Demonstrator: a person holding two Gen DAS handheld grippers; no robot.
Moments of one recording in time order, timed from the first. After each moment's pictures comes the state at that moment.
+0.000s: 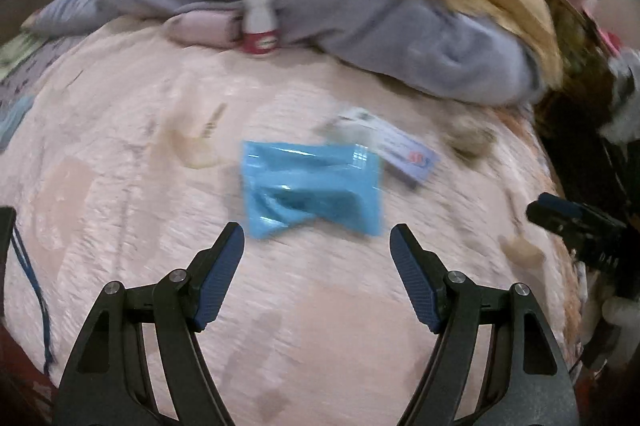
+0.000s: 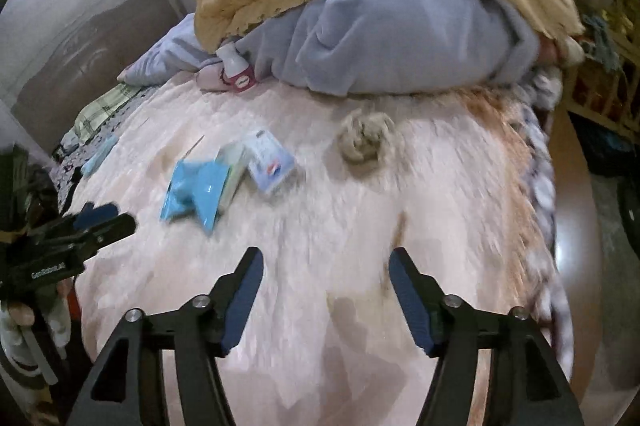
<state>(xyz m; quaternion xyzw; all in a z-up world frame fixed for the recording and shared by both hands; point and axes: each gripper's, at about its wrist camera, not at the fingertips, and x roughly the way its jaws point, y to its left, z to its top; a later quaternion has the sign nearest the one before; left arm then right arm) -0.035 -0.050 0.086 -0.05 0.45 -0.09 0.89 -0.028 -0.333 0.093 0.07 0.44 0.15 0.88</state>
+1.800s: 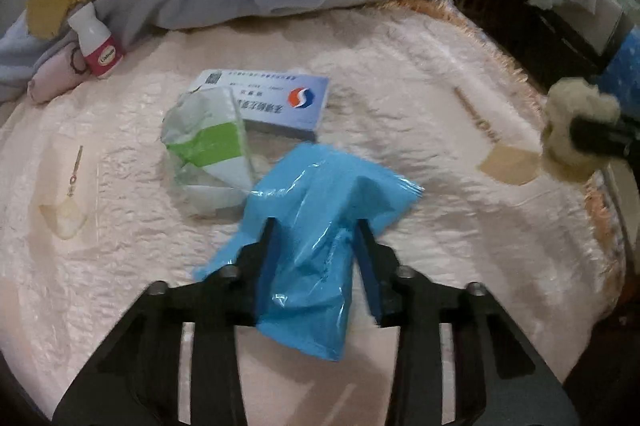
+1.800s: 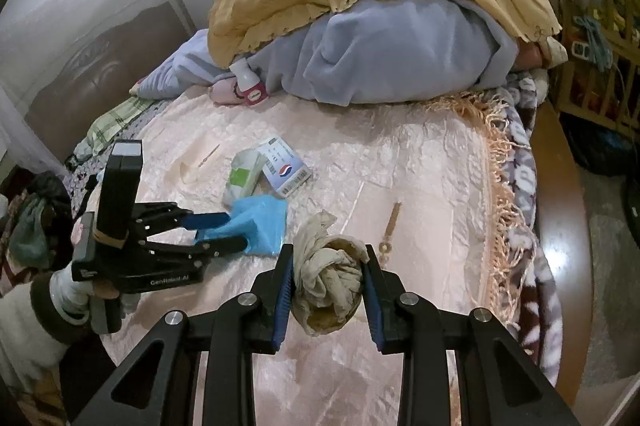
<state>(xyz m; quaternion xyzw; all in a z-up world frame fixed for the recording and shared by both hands) -0.023 -0.146 0.038 0.11 0.47 -0.27 0.83 -0.089 -0.352 0.107 0.08 0.41 0.16 0.89</state>
